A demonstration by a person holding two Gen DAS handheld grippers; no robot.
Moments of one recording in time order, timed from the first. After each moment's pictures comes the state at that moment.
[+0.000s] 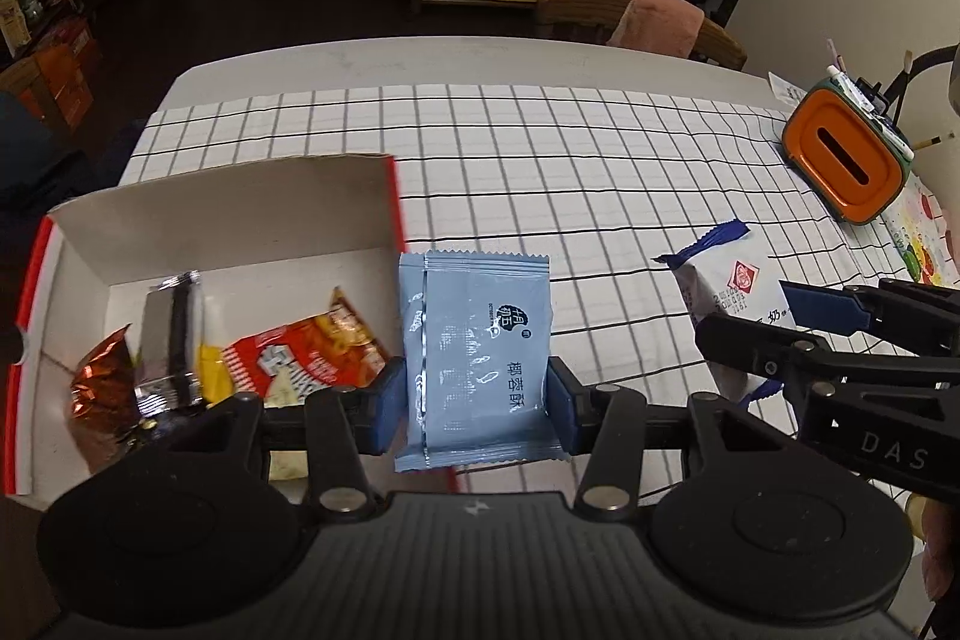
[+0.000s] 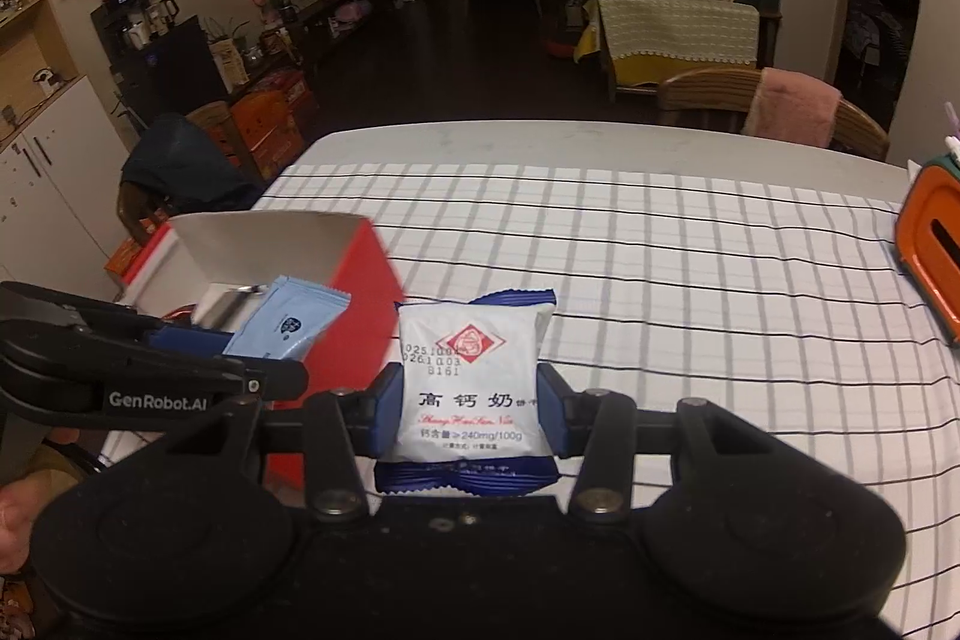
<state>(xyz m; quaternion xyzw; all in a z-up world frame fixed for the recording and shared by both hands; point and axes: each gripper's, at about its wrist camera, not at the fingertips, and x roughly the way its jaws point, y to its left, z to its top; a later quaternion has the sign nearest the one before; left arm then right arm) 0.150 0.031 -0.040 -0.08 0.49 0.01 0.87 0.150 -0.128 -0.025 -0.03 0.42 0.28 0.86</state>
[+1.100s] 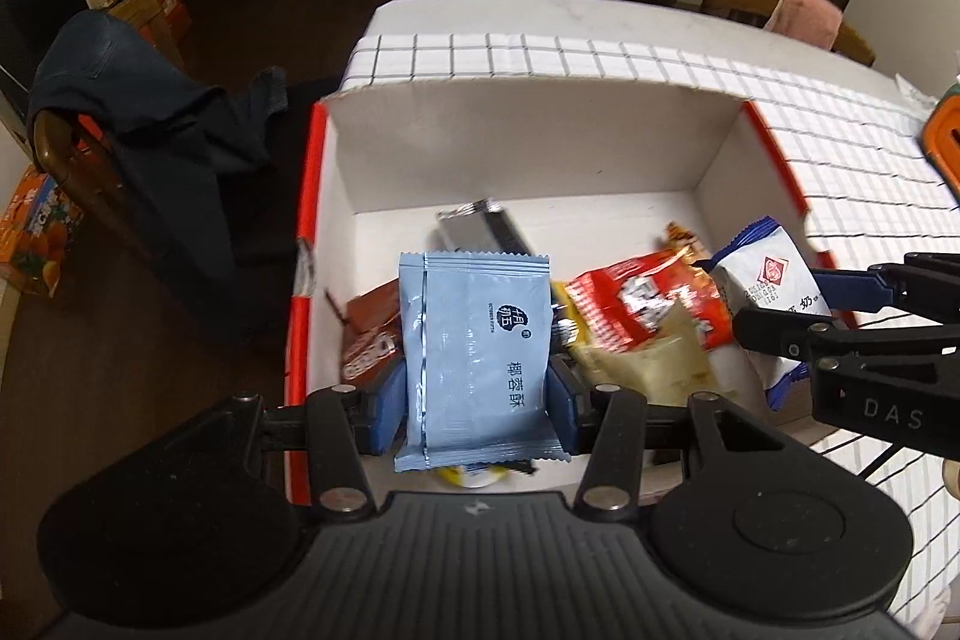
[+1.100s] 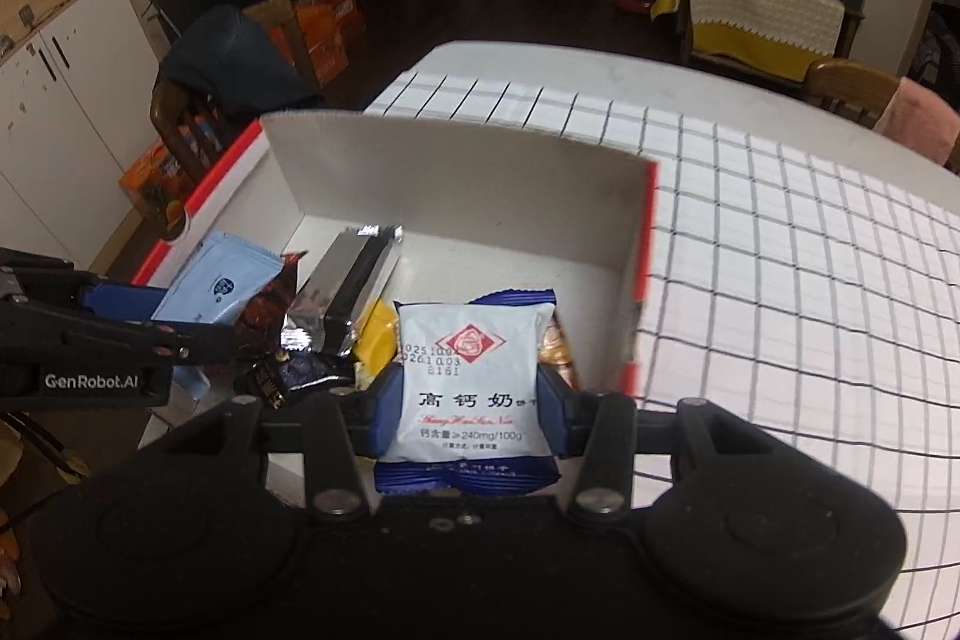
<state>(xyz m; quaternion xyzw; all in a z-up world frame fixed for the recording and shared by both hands) 0.099 0.211 -0.092 -0.07 0.51 0.09 0.85 0.130 0.069 -0.089 -0.10 0.46 0.30 0.83</state>
